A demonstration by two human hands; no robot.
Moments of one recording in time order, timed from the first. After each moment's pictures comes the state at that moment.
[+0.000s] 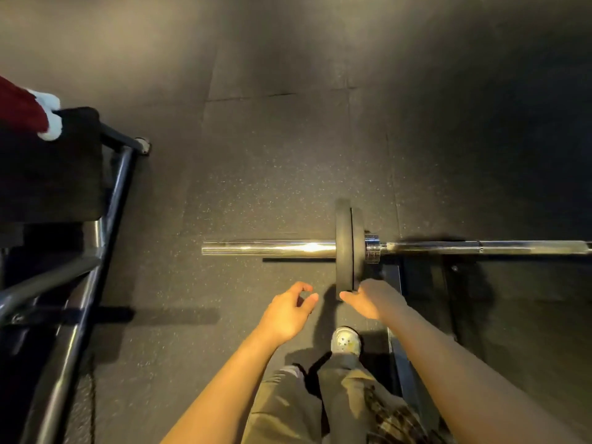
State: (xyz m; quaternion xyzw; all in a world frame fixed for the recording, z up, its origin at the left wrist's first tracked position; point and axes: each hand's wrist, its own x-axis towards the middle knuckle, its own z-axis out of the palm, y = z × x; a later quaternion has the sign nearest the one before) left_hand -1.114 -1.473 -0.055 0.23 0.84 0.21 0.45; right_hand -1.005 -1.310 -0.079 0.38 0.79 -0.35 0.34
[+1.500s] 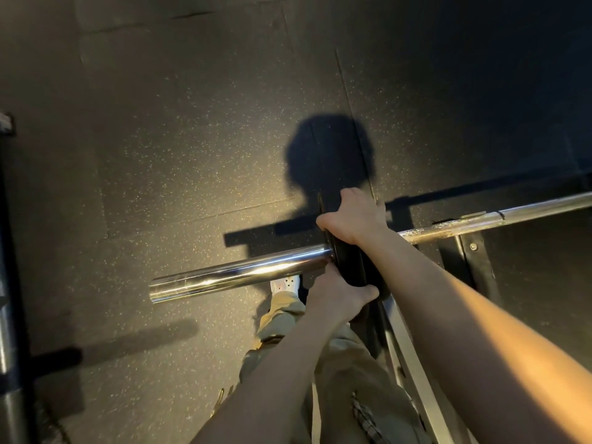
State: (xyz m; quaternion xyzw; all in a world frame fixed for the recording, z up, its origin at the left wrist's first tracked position) left_hand -1.162 -1.362 -0.132 0.20 0.76 0.19 0.59; right_hand -1.166 -1.232 -0.112 0.51 0.78 -0.30 0.20
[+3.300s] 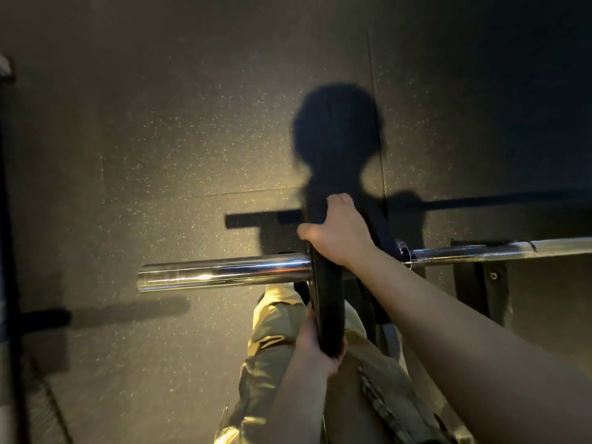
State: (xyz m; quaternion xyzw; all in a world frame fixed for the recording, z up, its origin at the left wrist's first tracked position) left_hand -1.139 -1.399 -0.153 -0.61 0.42 0.42 0.53; right_hand -1.195 -1.247 -0.122 0.45 0.77 -0.43 0.17
